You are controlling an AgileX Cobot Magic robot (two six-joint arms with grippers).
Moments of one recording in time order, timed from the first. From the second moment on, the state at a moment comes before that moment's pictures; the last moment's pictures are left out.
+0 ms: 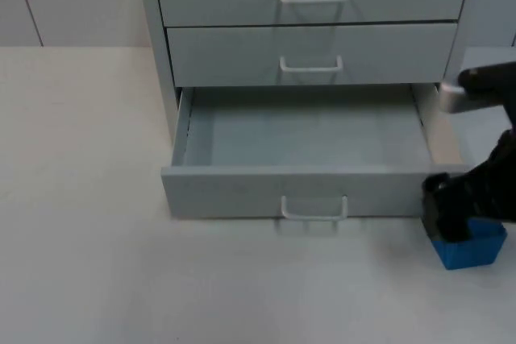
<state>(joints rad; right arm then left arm) 0.56 1.73 -0.72 -0.90 0.31 1.15 -0.09 0.40 -0.58 -0.08 0.81 0.19</state>
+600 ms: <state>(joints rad) 0.56 1.84 -0.72 -1.30 0.31 1.62 -0.09 0.35 -0.58 -0.08 0.80 0.20</state>
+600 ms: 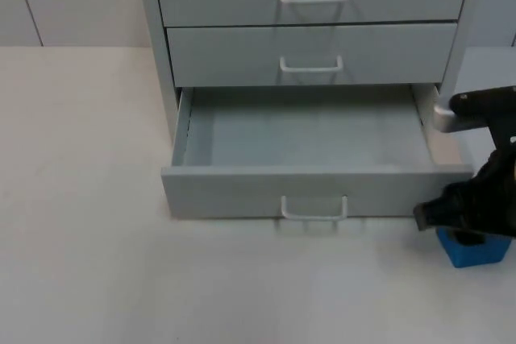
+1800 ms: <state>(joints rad) 0.71 1.72 -1.06 -0.86 0.50 1.09 -0.09 0.35 -0.58 -0.08 0.80 0.21</state>
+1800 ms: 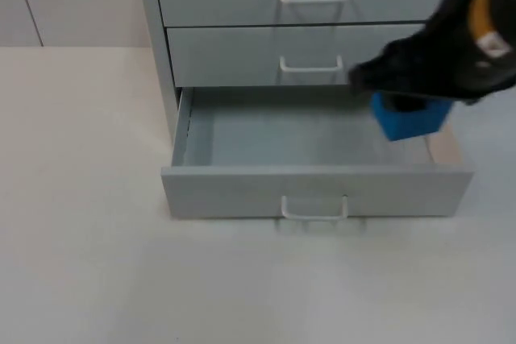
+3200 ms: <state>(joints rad) 0.71 1.92 -1.33 -0.70 0.47 1.03 -0.09 0.35 -0.58 -0.08 0.79 0.21</state>
